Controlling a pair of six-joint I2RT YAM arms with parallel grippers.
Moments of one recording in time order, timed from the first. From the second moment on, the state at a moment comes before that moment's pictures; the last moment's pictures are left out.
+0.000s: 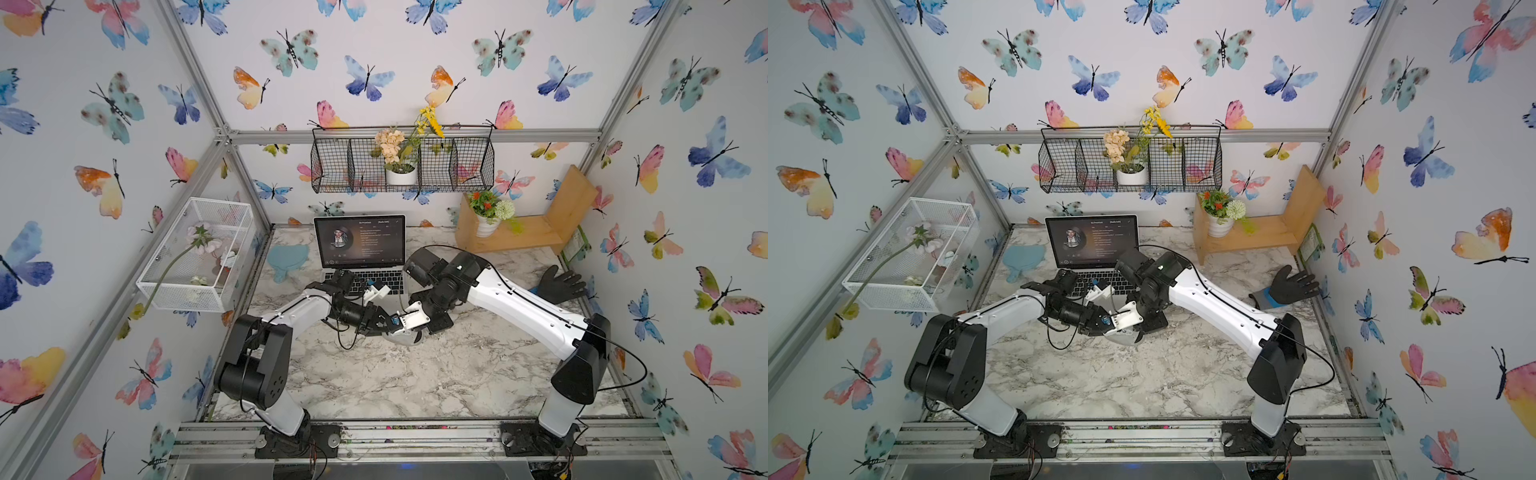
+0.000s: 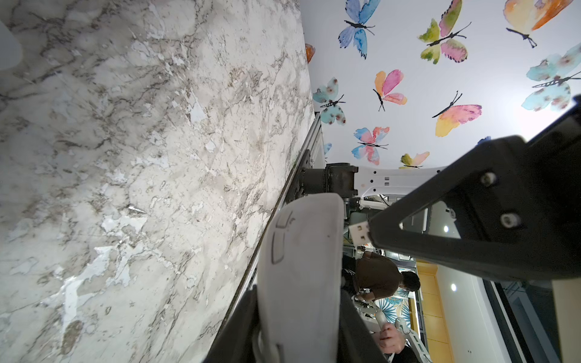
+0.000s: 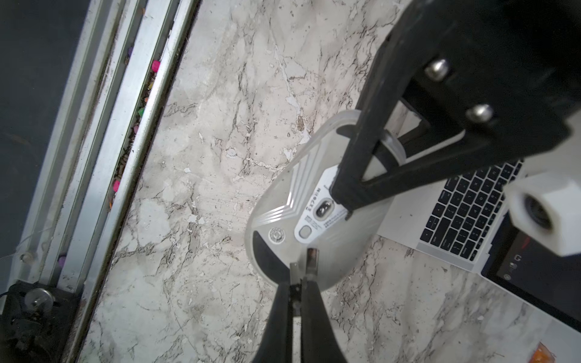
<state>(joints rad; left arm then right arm) -0.34 1.62 0.98 -0.68 1.26 -0.09 0.93 1.77 1.74 -1.30 -0.20 -1.13</state>
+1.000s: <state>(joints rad) -0.34 1.62 0.98 -0.67 1.25 -0.10 0.93 1.80 1.75 -1.27 -0.20 -1.15</state>
